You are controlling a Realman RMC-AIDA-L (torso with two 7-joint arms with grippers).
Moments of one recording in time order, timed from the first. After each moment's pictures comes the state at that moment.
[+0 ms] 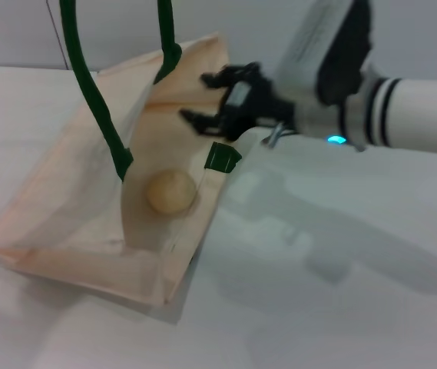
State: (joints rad) left arm -0.68 -2.03 0.72 1.85 -0.83 -1.70 0.76; right arm 0.77 2.02 1.29 0.82 -1.33 0.57 -1.68
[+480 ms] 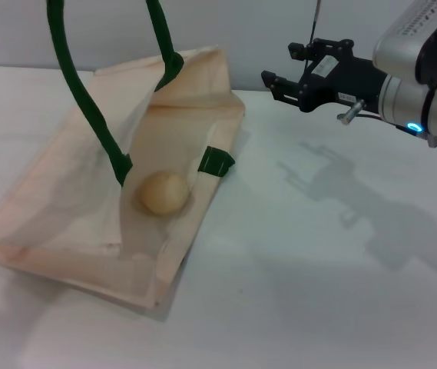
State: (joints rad) left arm -0.64 -2.03 0.71 1.77 -0.82 -1.62 0.77; right arm 0.61 2.01 1.51 0.90 -1.42 0.59 -1.68
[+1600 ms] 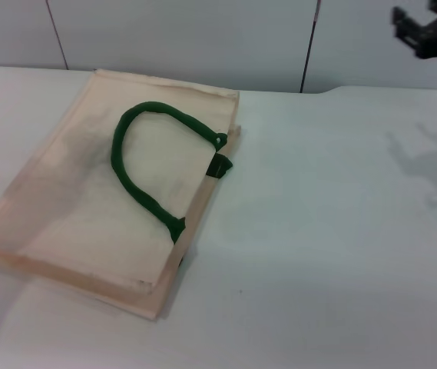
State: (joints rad) left arm -0.47 -2.05 0.81 1.56 -0.99 -1.19 0.82; right arm 0.39 2.03 1.66 1.10 -1.36 0.35 -1.66
